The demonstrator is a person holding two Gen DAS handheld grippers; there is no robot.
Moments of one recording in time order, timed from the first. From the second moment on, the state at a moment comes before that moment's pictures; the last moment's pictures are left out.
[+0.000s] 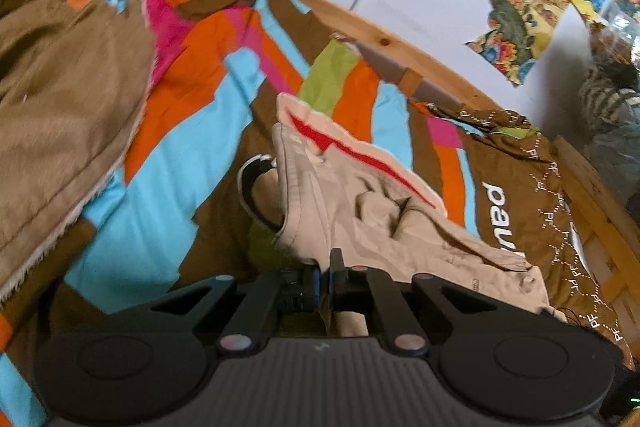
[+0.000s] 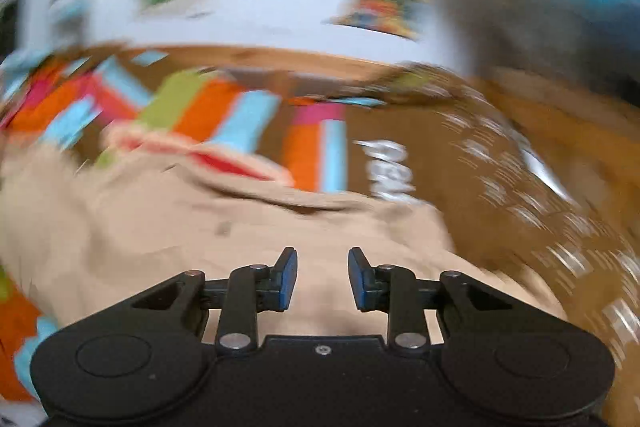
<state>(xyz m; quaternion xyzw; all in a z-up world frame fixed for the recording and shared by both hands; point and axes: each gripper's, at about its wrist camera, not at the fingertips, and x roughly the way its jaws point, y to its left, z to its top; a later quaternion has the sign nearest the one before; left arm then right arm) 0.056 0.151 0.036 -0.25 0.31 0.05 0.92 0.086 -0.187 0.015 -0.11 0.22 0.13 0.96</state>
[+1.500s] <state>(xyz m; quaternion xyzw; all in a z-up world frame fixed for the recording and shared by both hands) 0.135 -0.231 0.054 0.11 0.35 -0.41 0.83 0.122 -0.452 0.023 0.56 0.20 0.14 0.79</state>
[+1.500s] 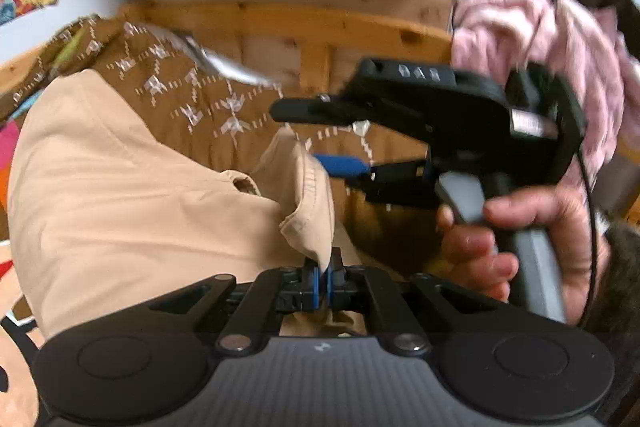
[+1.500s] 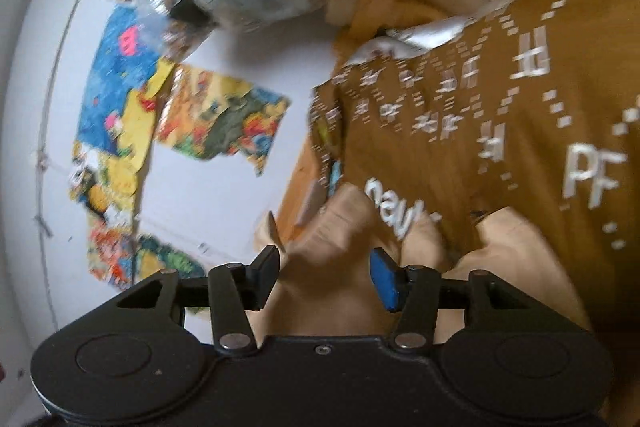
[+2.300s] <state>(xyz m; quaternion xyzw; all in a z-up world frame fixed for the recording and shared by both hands) 0.134 -0.157 0.060 -0.03 0.37 -0.47 0.80 0.133 -0.425 0.000 0.26 0.35 -0.01 0.90</state>
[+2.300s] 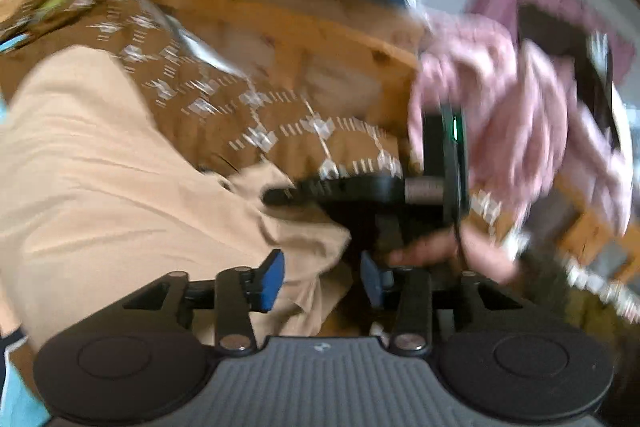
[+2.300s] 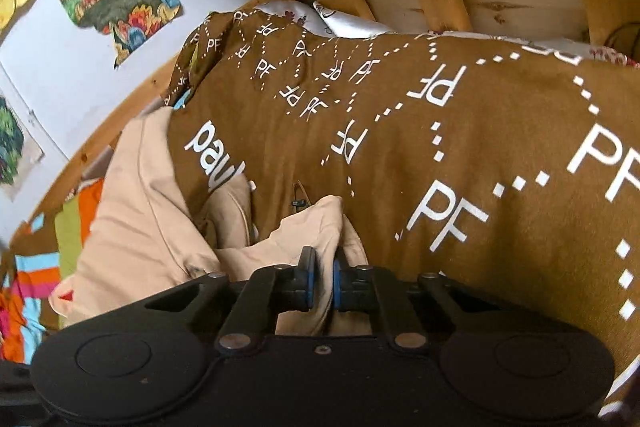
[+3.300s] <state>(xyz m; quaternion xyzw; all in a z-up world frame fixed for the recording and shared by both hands) 0.170 -0.116 0.011 0.01 0.39 -0.25 0.89 0.077 -0.365 -0.002 0.15 0.45 0.02 0.88</state>
